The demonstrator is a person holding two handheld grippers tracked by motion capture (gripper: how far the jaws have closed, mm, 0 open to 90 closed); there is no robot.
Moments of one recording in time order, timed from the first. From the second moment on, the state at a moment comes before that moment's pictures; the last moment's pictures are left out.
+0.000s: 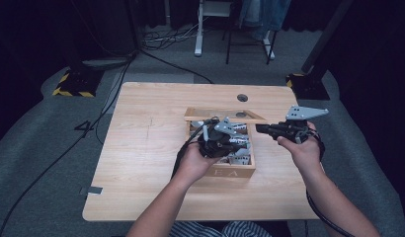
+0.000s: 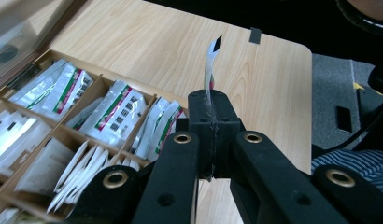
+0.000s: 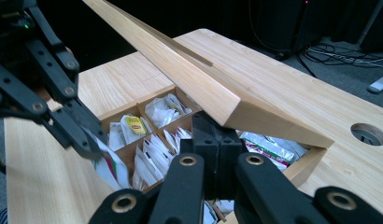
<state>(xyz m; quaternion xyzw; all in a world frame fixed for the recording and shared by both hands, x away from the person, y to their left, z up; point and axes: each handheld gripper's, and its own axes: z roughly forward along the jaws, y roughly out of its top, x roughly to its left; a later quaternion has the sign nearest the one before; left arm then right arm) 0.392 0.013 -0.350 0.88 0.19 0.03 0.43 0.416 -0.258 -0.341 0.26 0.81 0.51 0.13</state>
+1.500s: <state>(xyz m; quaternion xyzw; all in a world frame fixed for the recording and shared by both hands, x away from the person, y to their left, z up) 0.353 0.162 -0.338 0.85 0.31 0.10 0.42 0.416 -0.256 -0.344 0.26 0.81 0.51 0.13</state>
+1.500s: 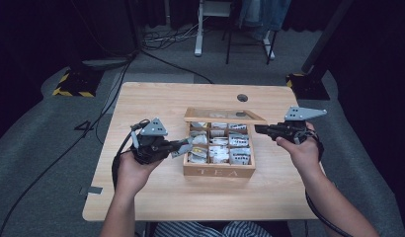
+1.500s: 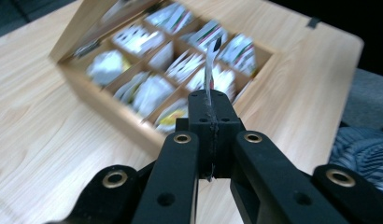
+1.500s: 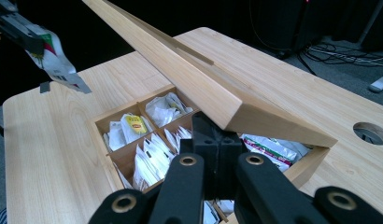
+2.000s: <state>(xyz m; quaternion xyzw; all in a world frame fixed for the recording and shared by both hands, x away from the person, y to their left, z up) 0.369 0.196 -0.359 0.83 0.39 0.13 0.38 0.416 -0.256 -0.344 0.26 0.81 0.51 0.13</state>
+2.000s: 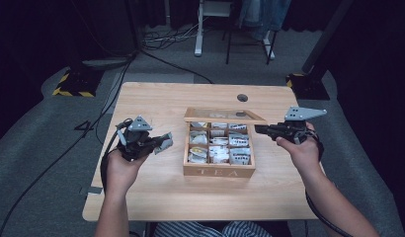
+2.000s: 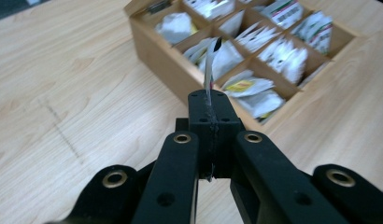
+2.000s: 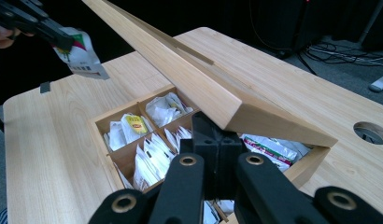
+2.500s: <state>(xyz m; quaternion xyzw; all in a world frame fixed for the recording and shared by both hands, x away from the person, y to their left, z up) 0.398 0.212 -0.400 0.82 0.44 0.10 0.35 0.418 -0.258 -0.345 0.27 0.81 0.51 0.13</state>
